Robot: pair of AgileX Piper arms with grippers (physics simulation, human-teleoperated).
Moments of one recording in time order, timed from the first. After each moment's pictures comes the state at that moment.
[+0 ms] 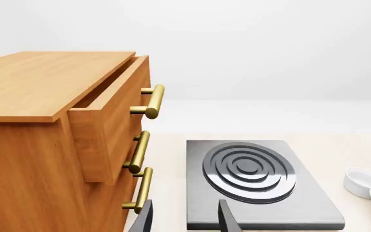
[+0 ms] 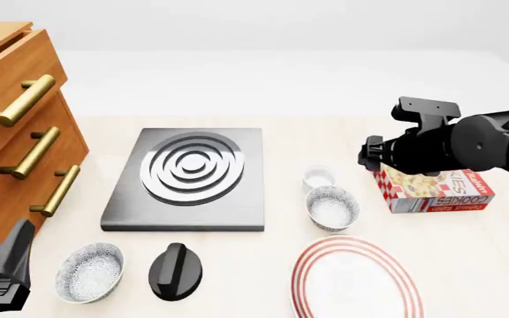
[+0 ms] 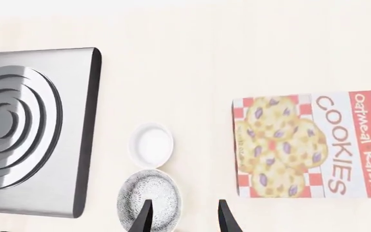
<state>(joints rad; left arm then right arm) 0.00 0.00 0.00 0.00 0.00 0.19 1.44 -0.89 0.37 0.22</state>
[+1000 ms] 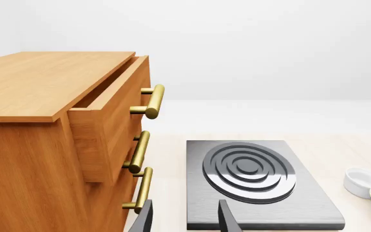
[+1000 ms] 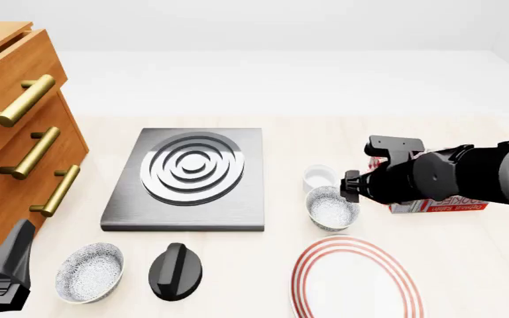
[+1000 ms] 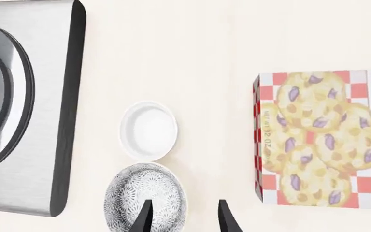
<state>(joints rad) 0.00 0.00 0.00 0.00 0.00 0.25 1.60 -0.80 0.22 0.23</state>
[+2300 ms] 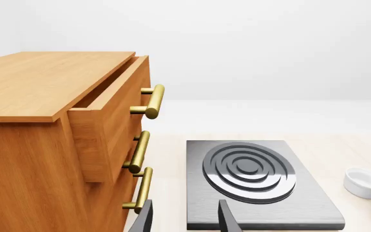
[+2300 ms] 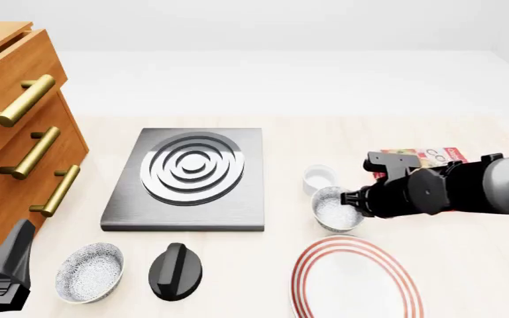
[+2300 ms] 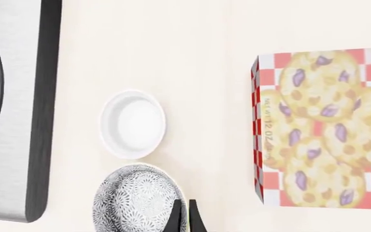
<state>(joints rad) 0.00 0.00 0.00 0.00 0.00 0.23 1.67 -0.74 0.13 0.20</state>
